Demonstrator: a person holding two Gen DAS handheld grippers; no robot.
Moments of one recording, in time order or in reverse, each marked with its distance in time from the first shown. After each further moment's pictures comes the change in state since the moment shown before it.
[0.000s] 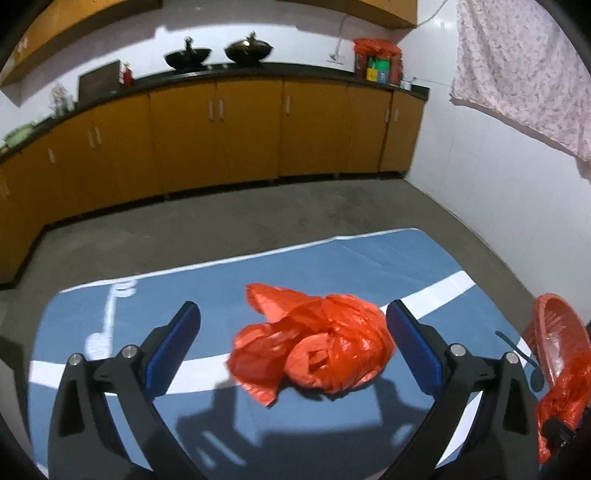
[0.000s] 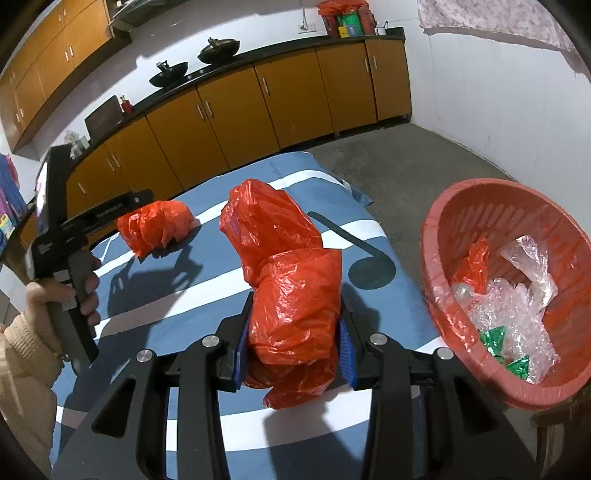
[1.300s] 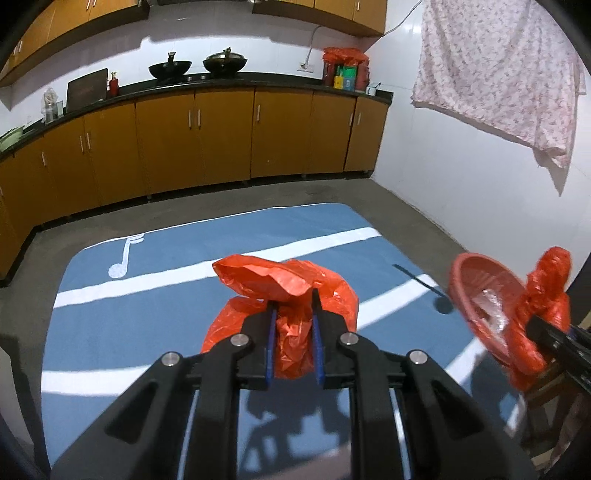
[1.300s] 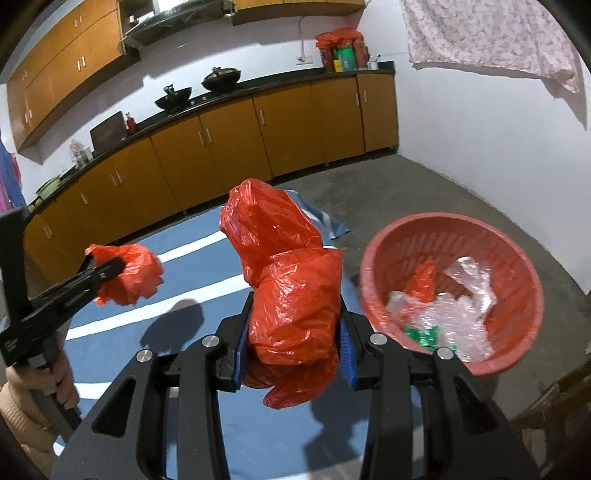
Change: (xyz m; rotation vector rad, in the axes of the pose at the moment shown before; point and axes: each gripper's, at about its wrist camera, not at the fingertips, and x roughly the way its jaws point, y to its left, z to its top) left arm -0.153 -0.054 -0.069 0.020 -0.039 -0.076; right arm -0.107 -0.013 -0.009 -0.034 -0.113 -0.058
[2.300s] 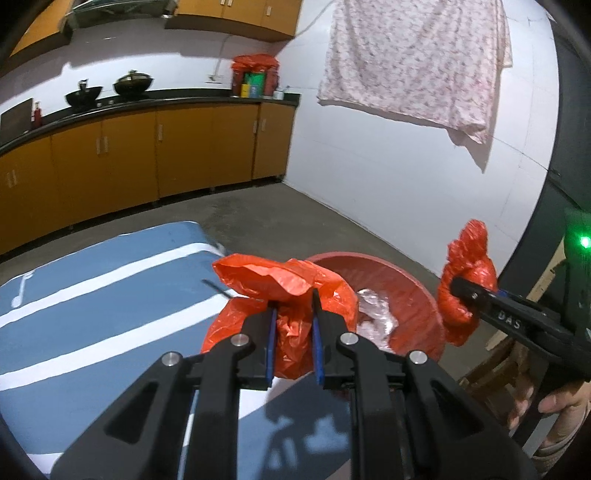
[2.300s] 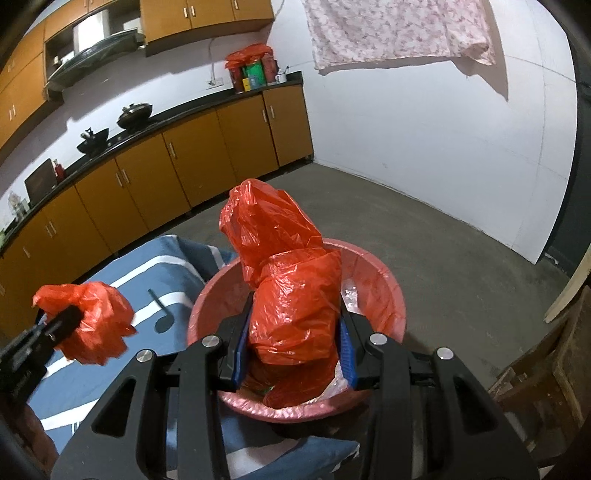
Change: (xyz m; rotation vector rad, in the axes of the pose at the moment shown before) left arm -0.007 -0.211 -0.001 0.135 -0.022 -0.270; right arm -0.026 -0.159 0.029 0.167 -0.062 -0.227
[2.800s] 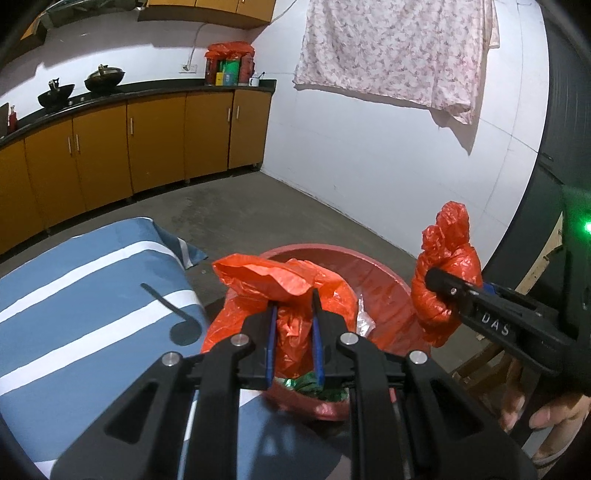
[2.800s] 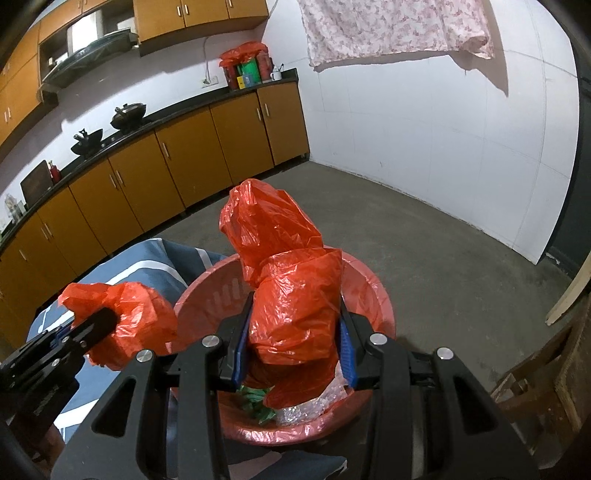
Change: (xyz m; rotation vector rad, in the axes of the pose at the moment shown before) left arm 0.059 -0.043 0.002 0.033 0.047 -0.059; right arm 0.022 -0.016 0.002 0.007 0.008 -0.003
